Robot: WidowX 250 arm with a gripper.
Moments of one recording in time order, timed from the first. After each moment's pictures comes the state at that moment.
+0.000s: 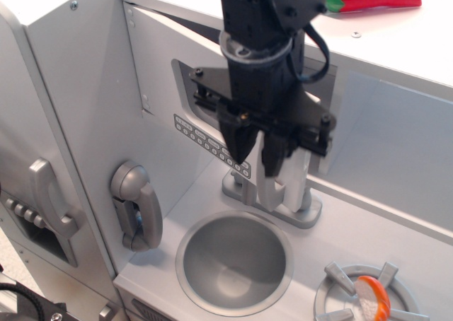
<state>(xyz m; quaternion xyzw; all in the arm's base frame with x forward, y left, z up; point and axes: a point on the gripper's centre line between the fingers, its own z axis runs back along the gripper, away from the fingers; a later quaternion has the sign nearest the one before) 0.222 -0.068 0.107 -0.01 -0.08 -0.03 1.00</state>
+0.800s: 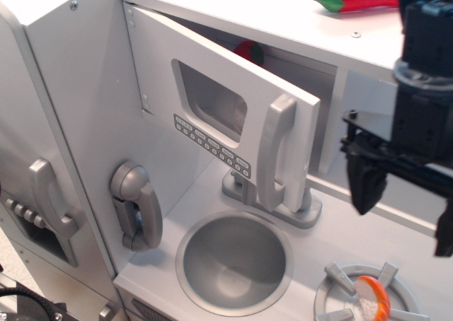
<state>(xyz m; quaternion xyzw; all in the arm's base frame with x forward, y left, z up) 0.222 -0.174 0.109 -0.10 0.02 -0.14 0.99</state>
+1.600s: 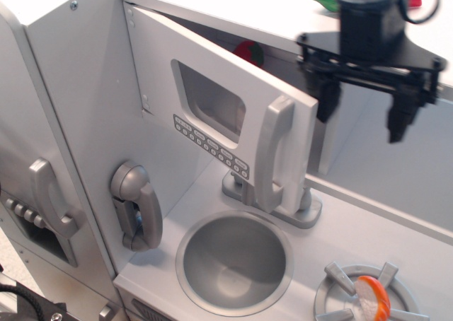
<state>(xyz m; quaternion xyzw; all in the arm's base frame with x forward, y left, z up) 0.280 -0.115 0.125 -0.09 -0.08 -0.05 0.99</state>
